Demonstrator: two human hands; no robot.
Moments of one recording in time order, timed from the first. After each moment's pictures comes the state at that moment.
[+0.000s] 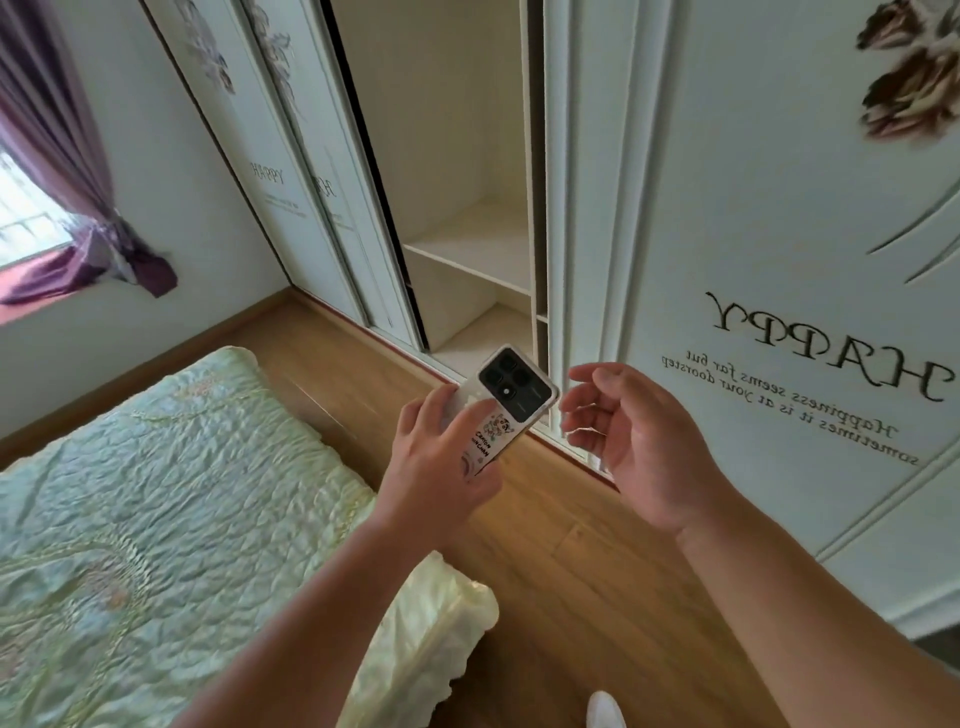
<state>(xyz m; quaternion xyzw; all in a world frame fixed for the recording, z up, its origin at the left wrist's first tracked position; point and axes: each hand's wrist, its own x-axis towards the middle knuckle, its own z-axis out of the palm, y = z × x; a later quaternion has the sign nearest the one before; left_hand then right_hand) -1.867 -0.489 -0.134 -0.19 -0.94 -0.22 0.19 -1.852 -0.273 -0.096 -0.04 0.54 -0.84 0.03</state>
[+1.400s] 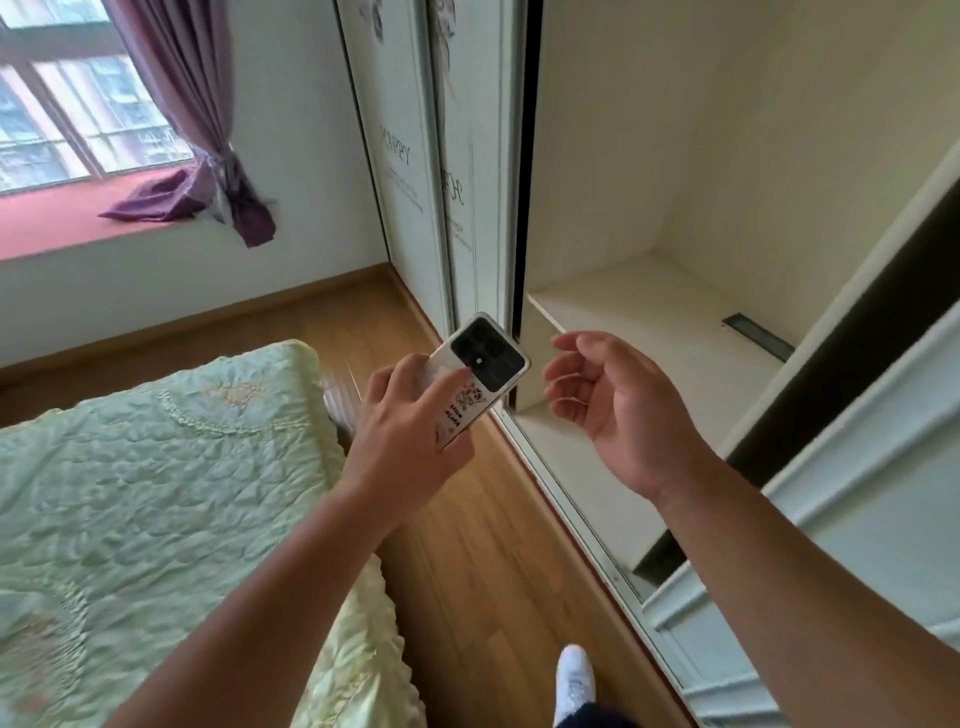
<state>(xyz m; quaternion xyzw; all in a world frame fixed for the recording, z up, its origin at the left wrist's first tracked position) -2.384 -0.696 -0.136 -0.02 -0.96 -0.15 0.25 -2.452 -0.482 -0.083 -0.13 0.54 -0.81 0.19</state>
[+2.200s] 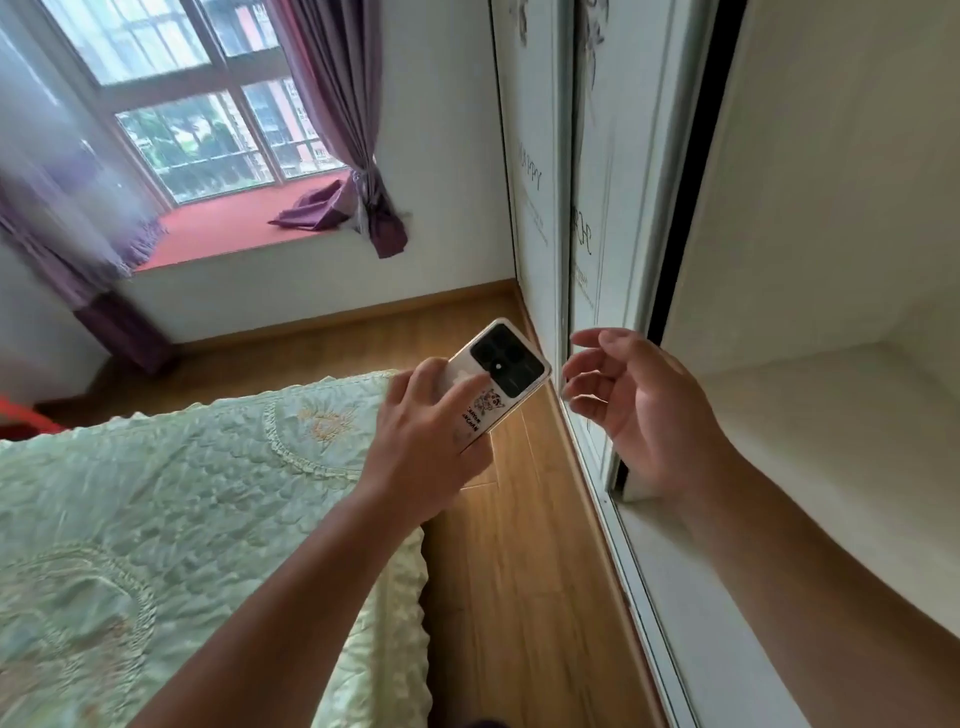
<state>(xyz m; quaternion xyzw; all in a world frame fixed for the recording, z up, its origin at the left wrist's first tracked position) -2.655 -0.795 -0.115 0.13 -0.96 -0.08 0.24 -2.798 -0.619 -0.091 -0.21 0.47 -0.79 0.33</state>
